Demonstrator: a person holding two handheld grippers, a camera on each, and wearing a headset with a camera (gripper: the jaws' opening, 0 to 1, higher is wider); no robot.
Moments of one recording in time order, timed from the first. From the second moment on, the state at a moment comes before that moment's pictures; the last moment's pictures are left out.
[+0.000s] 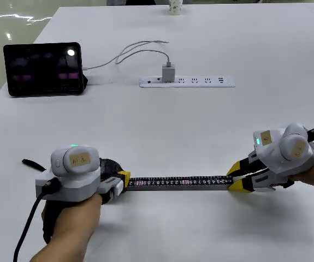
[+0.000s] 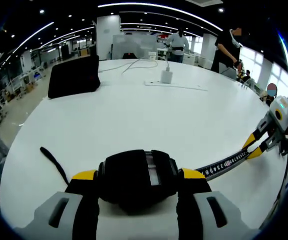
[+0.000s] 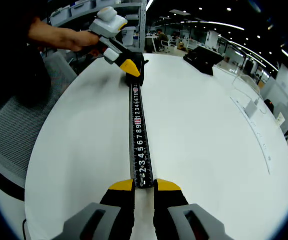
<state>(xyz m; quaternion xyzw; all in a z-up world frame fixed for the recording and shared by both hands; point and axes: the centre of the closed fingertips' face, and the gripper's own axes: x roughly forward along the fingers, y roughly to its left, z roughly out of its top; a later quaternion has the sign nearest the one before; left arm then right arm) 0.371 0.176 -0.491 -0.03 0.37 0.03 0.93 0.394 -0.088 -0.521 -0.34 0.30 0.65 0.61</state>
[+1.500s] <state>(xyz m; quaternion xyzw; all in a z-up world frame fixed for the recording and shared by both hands) 0.370 0.177 -0.491 -0.04 0.36 0.01 0.93 0.391 -0.076 -0.521 -0.35 0.30 0.65 0.60</state>
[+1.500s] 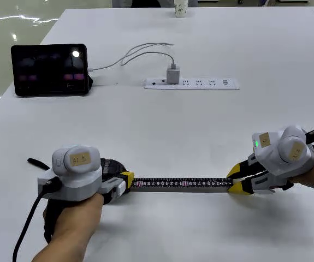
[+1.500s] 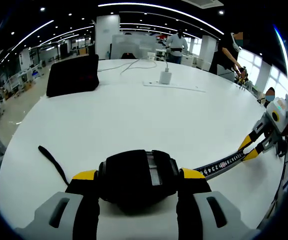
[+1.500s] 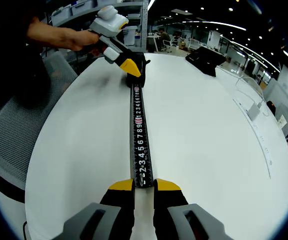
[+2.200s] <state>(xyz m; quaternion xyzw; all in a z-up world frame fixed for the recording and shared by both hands) 0.370 0.177 -0.491 -0.05 0.37 0.01 0.93 0.384 -0.040 -0.520 -0.34 0.29 0.67 0.60</state>
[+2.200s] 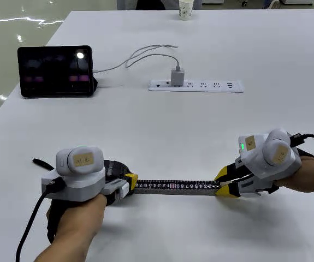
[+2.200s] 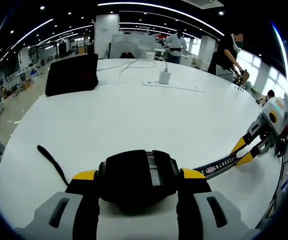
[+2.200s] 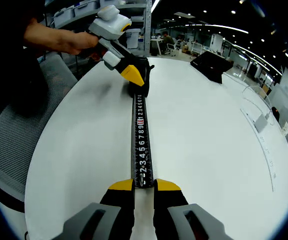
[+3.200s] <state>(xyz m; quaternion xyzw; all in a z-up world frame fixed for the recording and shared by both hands) 0.370 0.178 -0.491 -0.06 0.36 0.00 0.93 0.377 0.002 -0.520 -0.33 0.28 0.67 0.60</state>
